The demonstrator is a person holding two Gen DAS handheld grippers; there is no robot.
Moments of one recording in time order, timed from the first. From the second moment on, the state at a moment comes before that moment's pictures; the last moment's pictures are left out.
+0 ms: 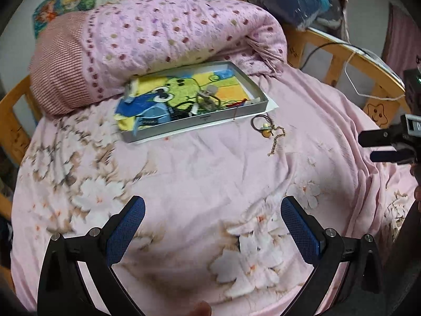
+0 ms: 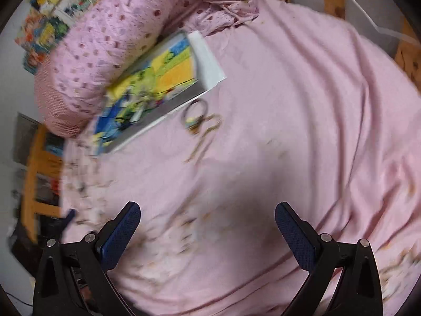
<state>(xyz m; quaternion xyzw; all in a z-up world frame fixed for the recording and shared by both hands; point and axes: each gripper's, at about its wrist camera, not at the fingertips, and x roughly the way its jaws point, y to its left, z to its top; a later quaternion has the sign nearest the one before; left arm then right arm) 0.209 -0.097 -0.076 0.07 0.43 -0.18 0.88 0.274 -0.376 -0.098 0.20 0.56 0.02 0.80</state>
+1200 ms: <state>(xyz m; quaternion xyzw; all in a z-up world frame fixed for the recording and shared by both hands) 0.408 -0.162 -0.174 -0.07 0.48 -0.41 0.77 0.395 -0.343 -0.172 -0.02 0.57 0.16 0.81</state>
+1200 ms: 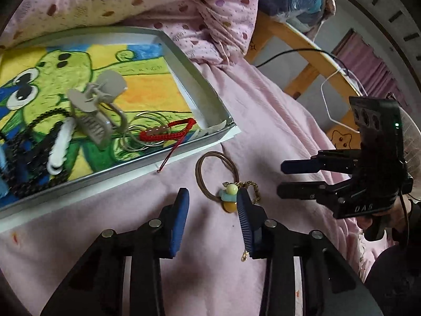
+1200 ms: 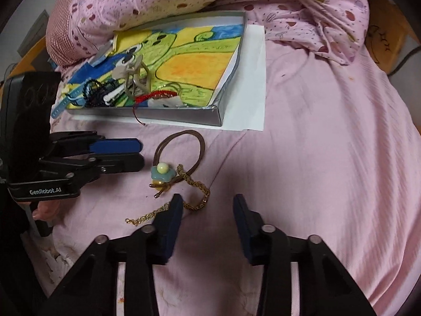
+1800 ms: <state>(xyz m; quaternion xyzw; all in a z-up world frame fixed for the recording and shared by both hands) 0.445 -0.187 -0.189 -0.06 0.54 -0.39 0.75 0.398 -0.331 -0.191 -0.06 0.59 0.14 0.79</state>
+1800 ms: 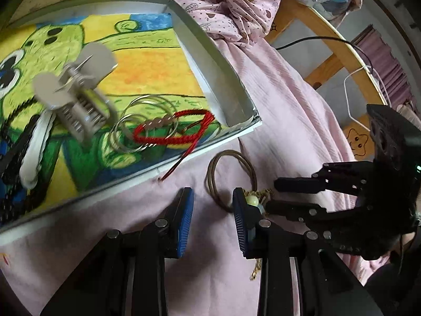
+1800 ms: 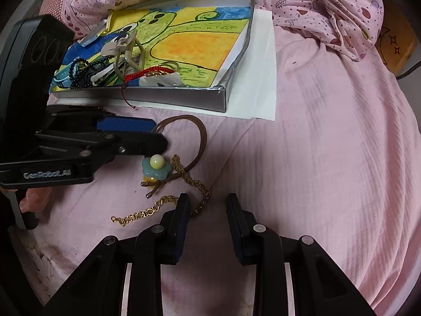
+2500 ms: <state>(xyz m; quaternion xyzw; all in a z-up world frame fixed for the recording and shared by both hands) 0.419 -0.175 -0.185 0.01 0.54 -0.34 0.77 0.408 -0.301 -0.181 -0.04 0.58 0.14 0.80</state>
